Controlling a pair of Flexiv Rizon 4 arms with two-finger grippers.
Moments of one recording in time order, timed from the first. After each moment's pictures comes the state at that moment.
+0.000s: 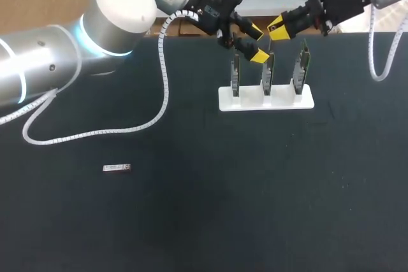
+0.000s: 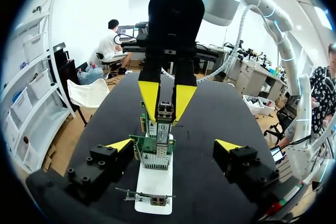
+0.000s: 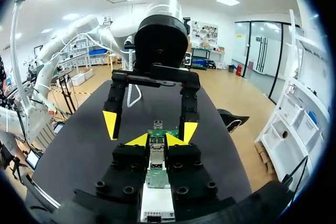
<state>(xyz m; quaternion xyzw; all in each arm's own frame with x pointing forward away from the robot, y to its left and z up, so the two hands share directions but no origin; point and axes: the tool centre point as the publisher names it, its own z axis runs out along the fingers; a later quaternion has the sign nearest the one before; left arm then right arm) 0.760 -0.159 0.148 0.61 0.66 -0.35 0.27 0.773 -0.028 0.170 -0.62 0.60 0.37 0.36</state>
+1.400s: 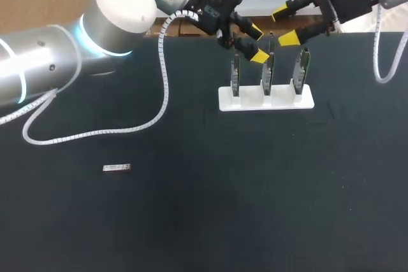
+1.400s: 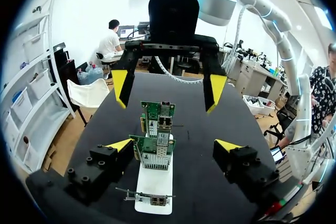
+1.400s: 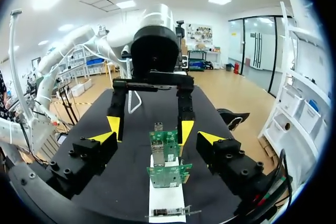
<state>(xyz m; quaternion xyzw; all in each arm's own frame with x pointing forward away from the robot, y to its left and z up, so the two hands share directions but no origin) 0.760 -0.159 0.148 0.61 0.66 -0.35 0.27 0.773 -0.042 0.182 -0.58 0.61 0.40 0.36</state>
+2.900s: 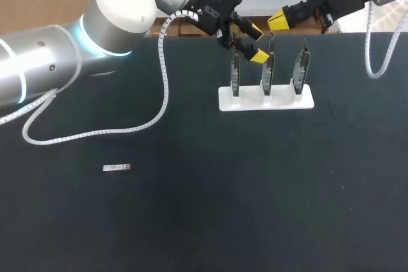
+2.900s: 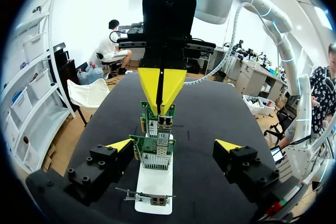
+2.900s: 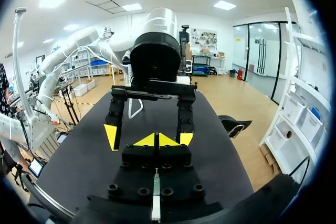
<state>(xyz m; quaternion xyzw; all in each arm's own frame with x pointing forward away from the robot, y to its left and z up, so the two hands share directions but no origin) 0.760 -0.159 0.148 0.61 0.66 -0.35 0.27 0.779 -0.027 0.185 -0.59 0.59 0.40 0.36</state>
